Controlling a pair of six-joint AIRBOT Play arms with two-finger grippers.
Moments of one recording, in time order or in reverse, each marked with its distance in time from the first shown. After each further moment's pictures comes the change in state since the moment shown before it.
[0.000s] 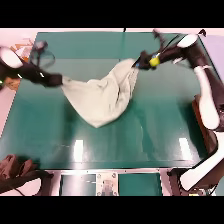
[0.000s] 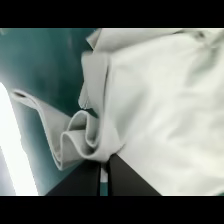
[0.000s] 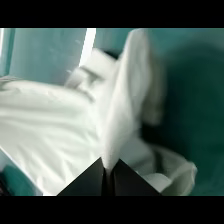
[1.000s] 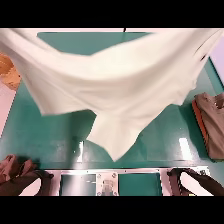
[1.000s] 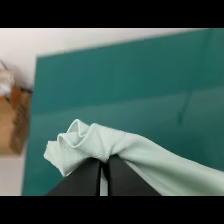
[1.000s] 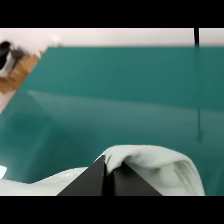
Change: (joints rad) left arm 0.001 0.267 0.426 0.311 -0.107 -0.053; right arm -0.237 0.787 -0.239 -0.163 -0.080 0.023
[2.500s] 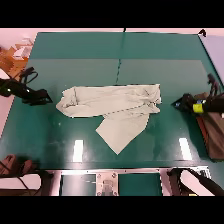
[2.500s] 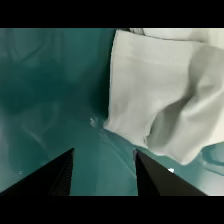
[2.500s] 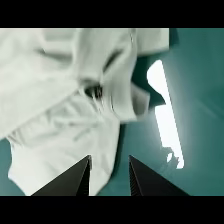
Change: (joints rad) left arm 0.316 -0.481 -0.640 -0.446 0.043 0.242; right arm -0.212 0.034 -0.977 -0.018 -0.080 -0.066
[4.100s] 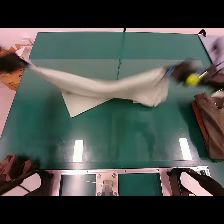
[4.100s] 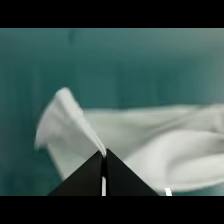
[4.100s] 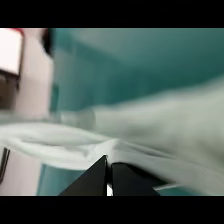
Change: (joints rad) left arm 0.093 0.334 0.260 -0.270 0.035 -0.011; right arm 0.182 -0.006 0.335 0.492 -0.140 -0.138
